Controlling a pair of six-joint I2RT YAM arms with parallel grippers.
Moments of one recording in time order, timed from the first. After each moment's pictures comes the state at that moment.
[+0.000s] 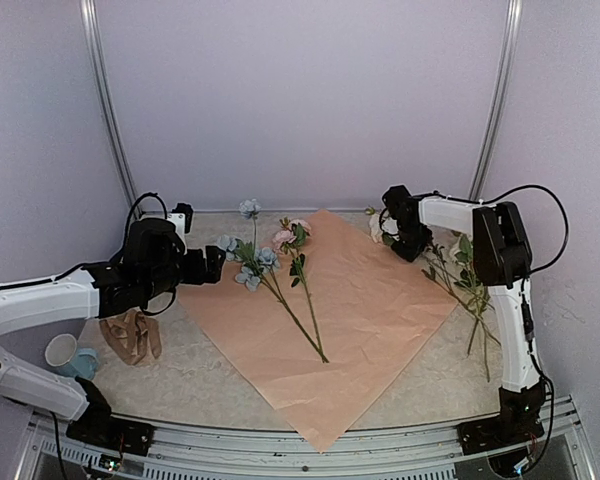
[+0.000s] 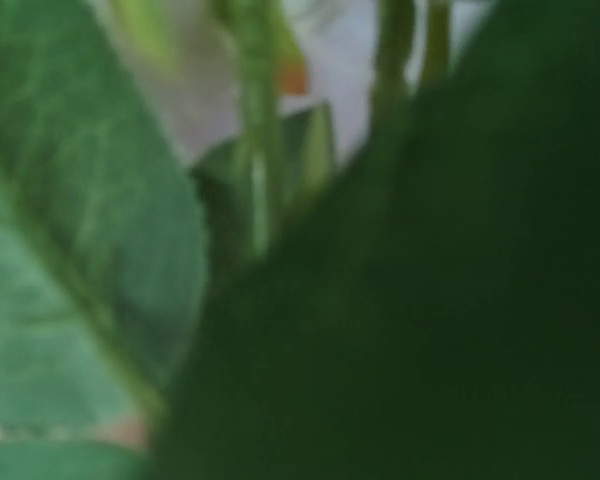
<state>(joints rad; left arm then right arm) -0.65 1.22 0.74 0.02 -0.34 -0.31 0.32 2.37 1.93 -0.75 0.49 -0.44</state>
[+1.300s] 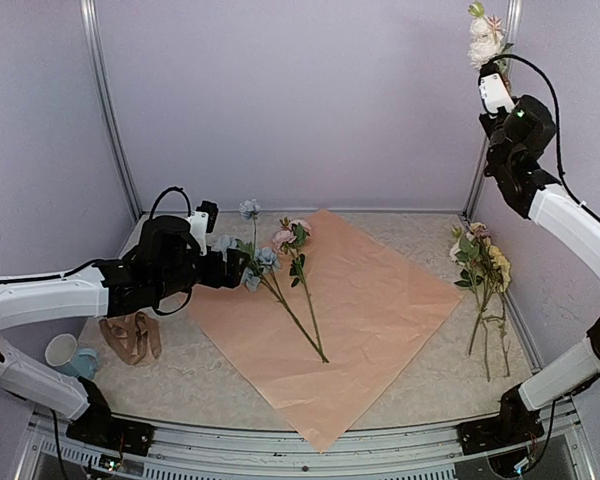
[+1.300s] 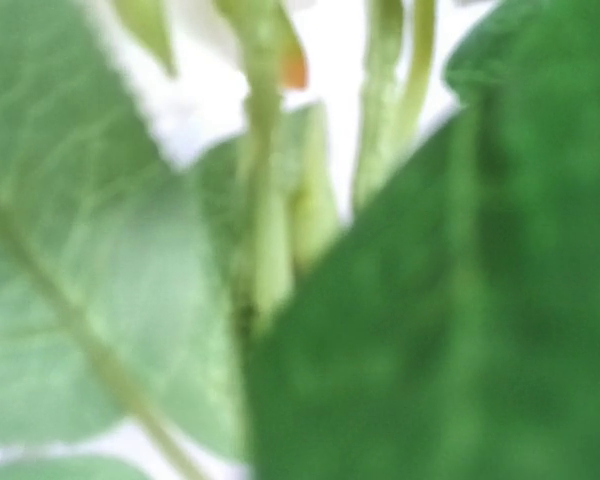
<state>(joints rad) -0.75 1.28 0.79 0.06 -0.26 -0.26 0.27 1.41 1.39 0.52 0.82 -0.95</state>
